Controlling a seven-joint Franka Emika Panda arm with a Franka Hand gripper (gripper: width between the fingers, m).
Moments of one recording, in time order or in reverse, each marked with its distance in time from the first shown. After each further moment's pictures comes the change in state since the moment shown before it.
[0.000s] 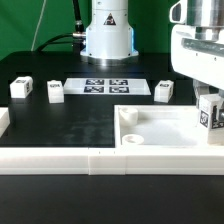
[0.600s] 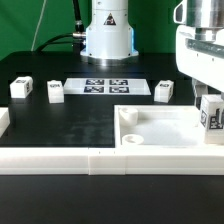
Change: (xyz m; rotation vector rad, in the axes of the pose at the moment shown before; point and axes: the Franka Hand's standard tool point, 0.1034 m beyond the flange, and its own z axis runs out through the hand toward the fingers) arm 0.000 0.000 0.001 -0.001 -0.002 0.022
